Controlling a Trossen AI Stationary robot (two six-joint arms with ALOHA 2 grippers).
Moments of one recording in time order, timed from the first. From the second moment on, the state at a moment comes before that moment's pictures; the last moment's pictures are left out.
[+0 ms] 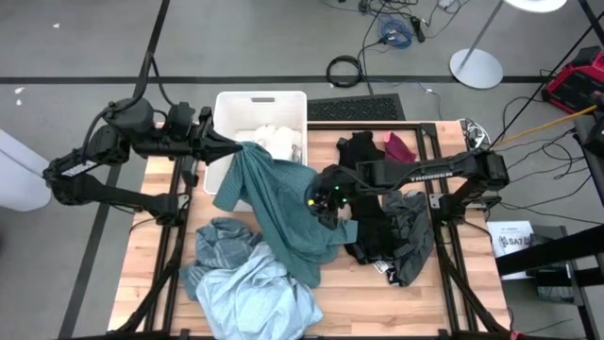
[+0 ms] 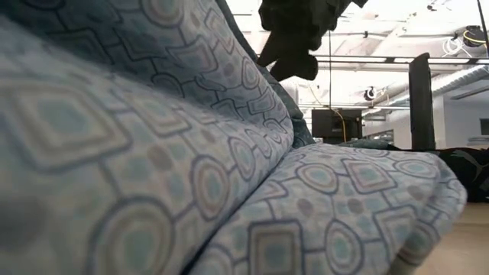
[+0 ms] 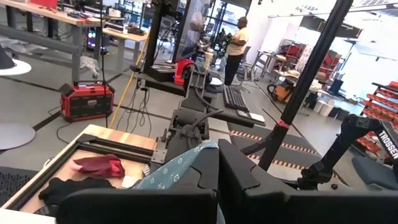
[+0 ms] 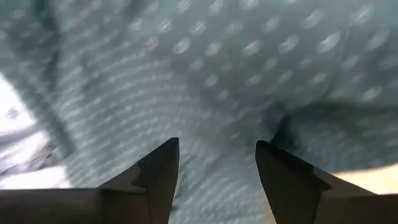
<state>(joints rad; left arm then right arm) 0.16 0.96 1.46 -0.51 0.20 -0.26 -0.02 1.61 1.26 -0.48 -0.07 0.36</state>
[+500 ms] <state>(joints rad) 0.16 0.96 1.46 -0.51 0.19 -0.27 -0.02 1.62 1.16 -0.30 -0.06 0.38</state>
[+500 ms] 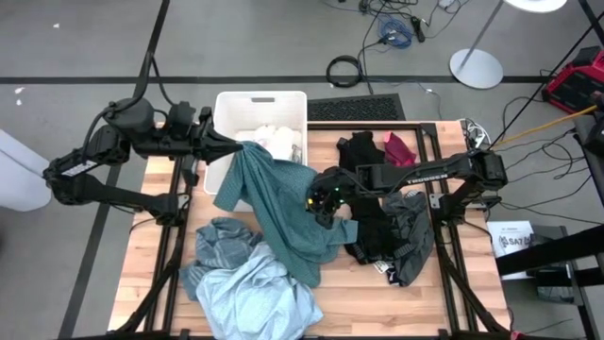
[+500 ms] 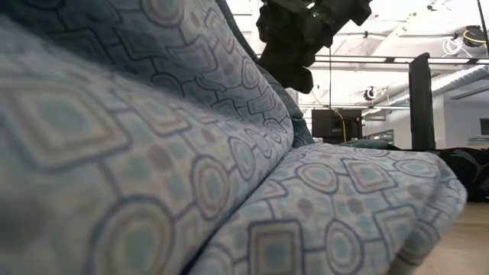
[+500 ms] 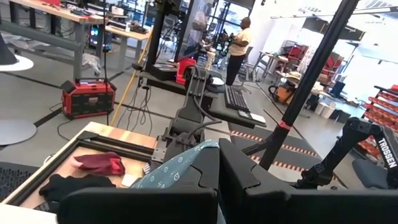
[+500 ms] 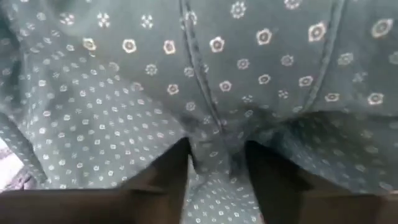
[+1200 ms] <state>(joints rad) 0.11 1.18 1.46 -0.33 0.26 -0.33 0.04 1.24 1.60 -1.20 0.28 0.49</state>
